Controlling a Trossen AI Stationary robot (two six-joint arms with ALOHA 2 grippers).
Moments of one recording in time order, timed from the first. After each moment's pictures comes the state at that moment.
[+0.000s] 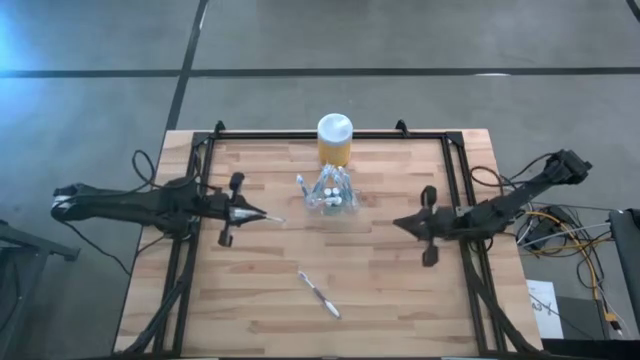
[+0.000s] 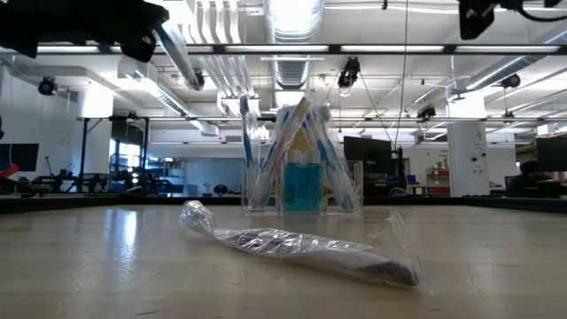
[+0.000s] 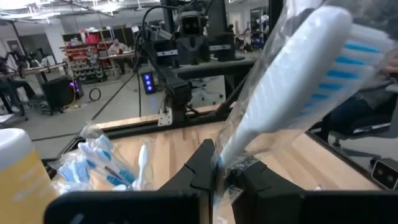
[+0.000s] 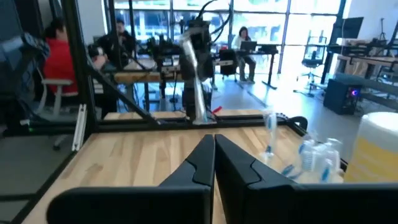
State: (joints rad) left arm 0.00 0.53 0.33 0.24 0.14 0.11; right arm 0.54 0.72 0.41 0.32 0.62 0.02
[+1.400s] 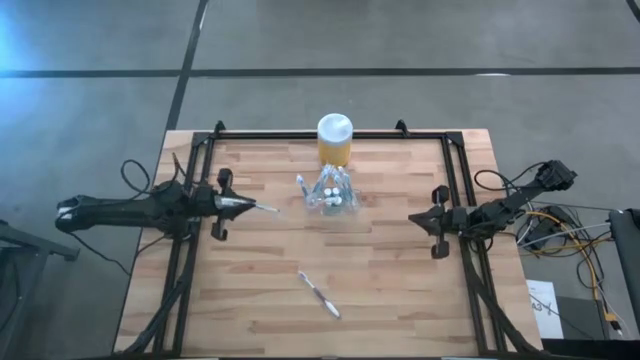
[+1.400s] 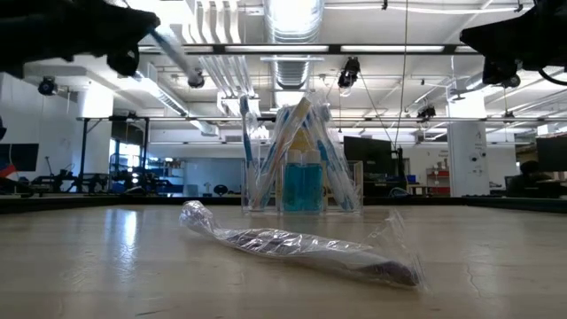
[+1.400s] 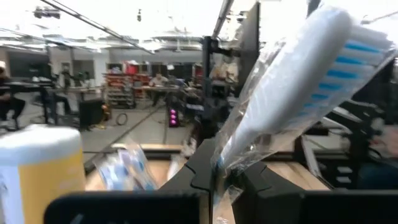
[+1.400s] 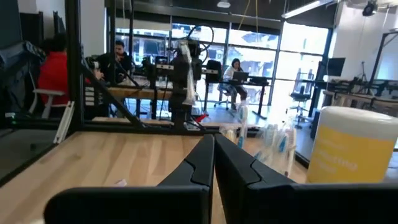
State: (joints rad) left arm 0.06 0.42 0.15 0.41 0.06 -0.03; right arm 0.54 0.26 0.02 0.42 0.63 -0.16
